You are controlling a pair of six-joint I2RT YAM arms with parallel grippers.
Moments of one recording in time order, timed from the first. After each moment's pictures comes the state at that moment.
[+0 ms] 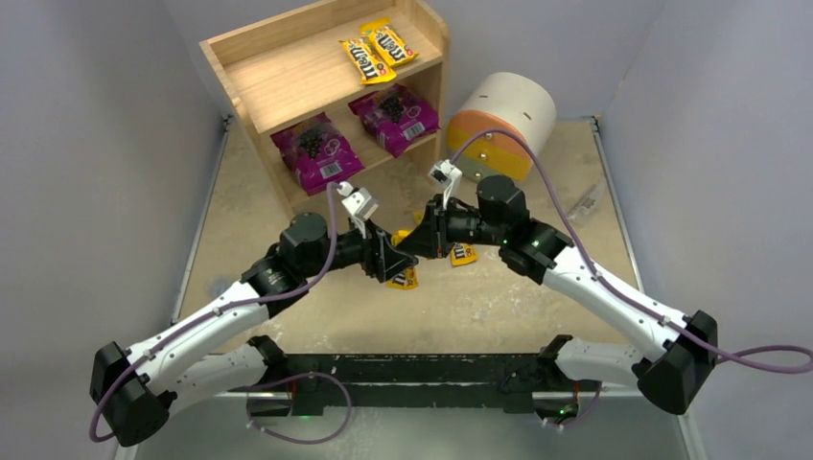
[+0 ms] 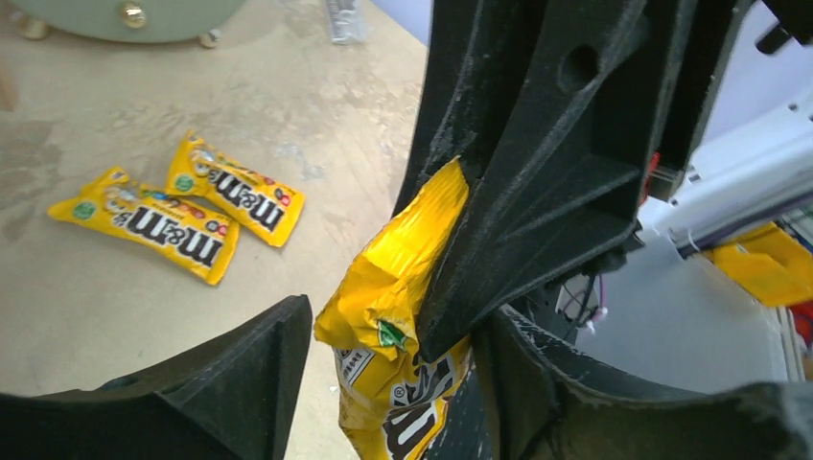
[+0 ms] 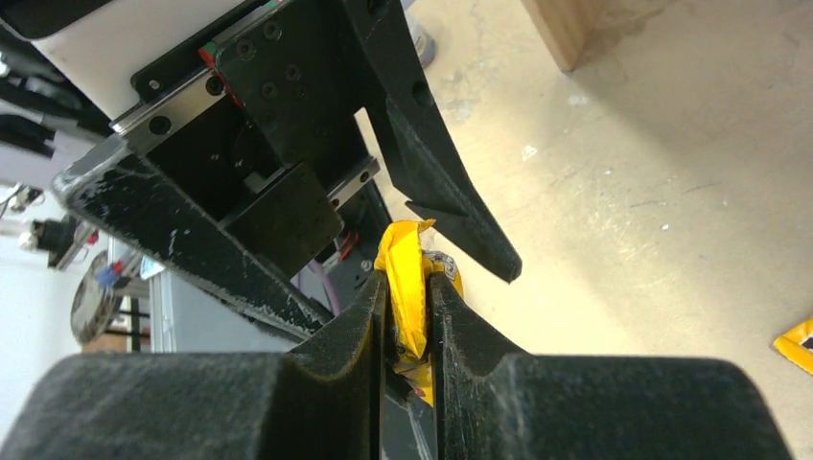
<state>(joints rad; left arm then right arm) -0.76 0.93 0.72 0.05 0.33 -0.40 0.76 1.16 1.02 -0.18 -0.54 0.50</state>
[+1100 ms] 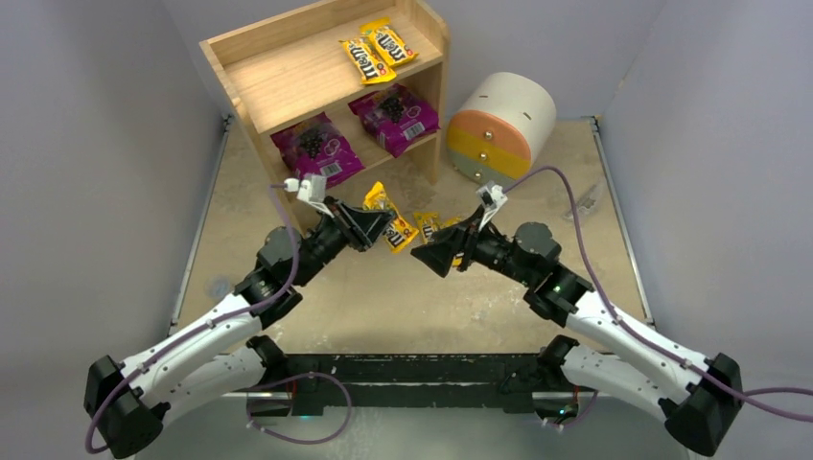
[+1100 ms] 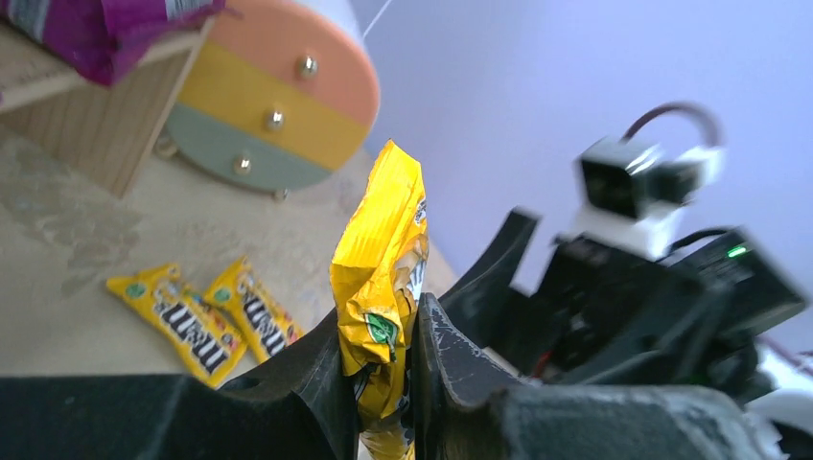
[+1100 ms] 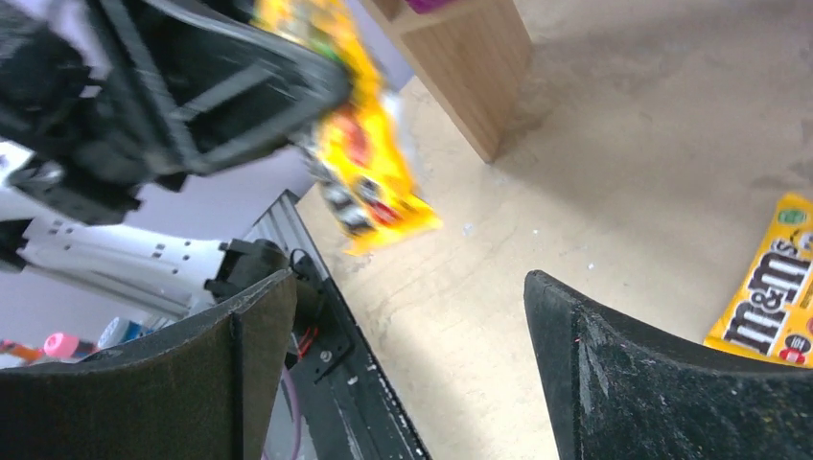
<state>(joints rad) -0.77 0.87 0.63 0.32 0.00 -0.69 0.77 0.83 0.66 0.14 -0.28 0.58</state>
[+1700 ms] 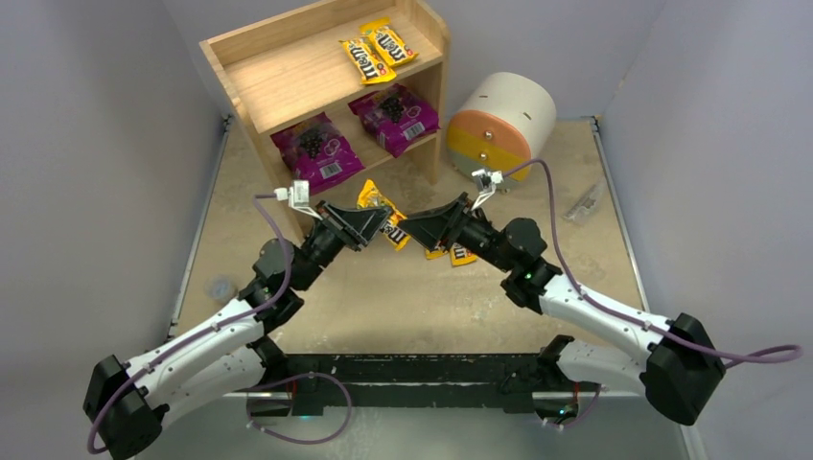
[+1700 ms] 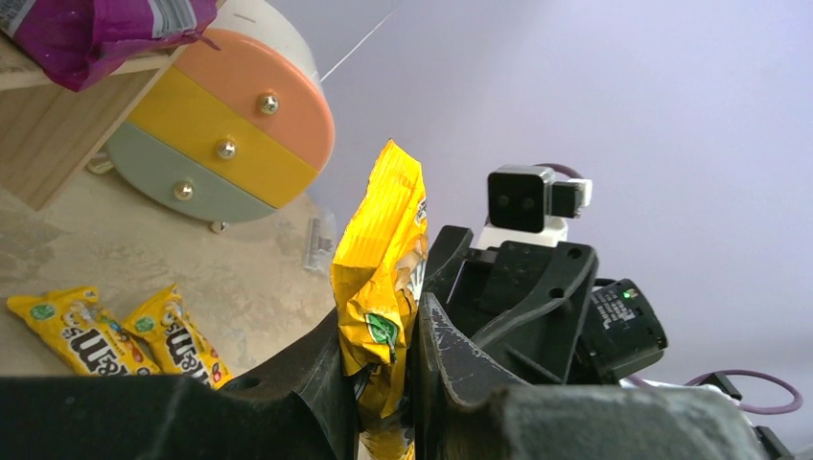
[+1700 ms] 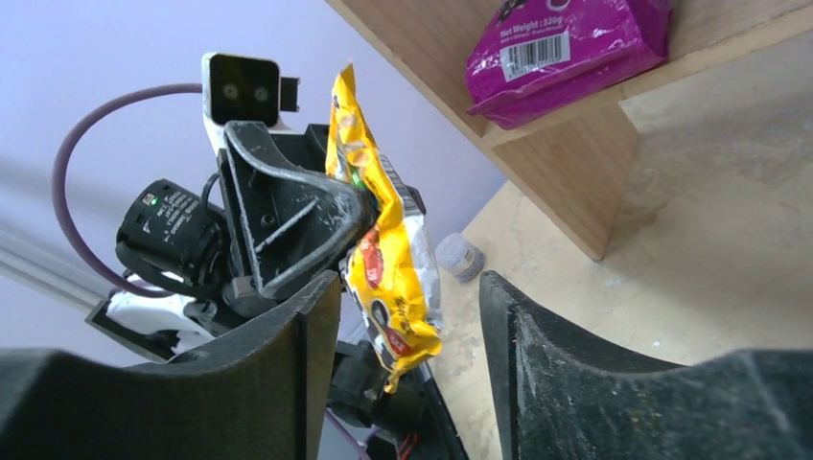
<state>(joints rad) -0.77 0.82 0.53 0.54 -0.07 -0.89 0.77 1.07 0.61 0.66 -0.26 0.88</state>
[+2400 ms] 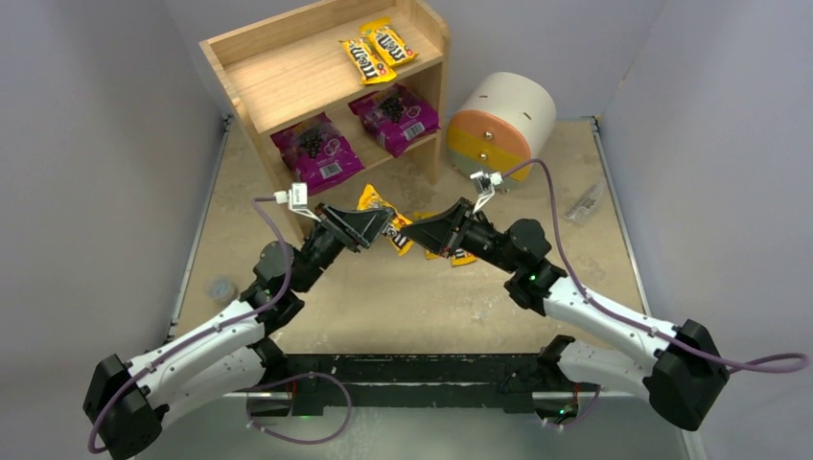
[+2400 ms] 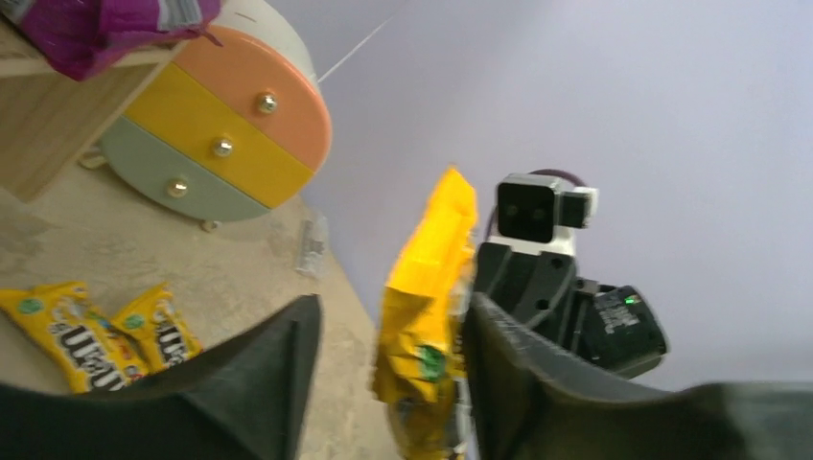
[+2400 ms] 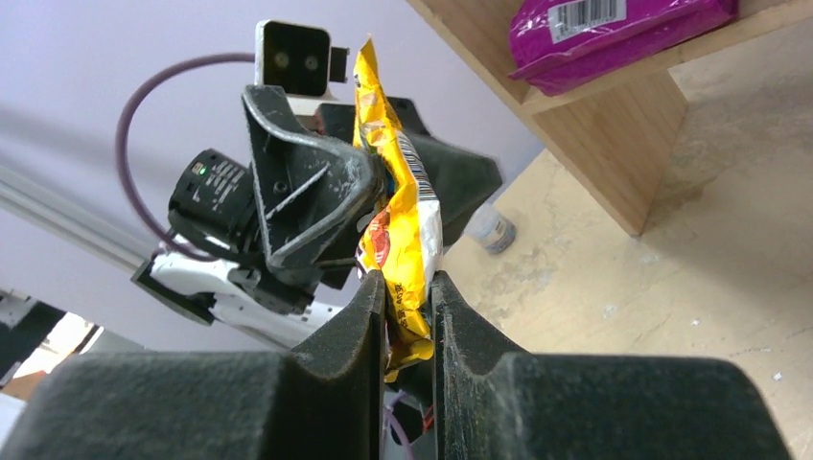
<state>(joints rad) -0.76 0.84 0.50 0.61 -0.08 -0.93 0.76 1.07 0.61 0.66 -0.36 0.92</state>
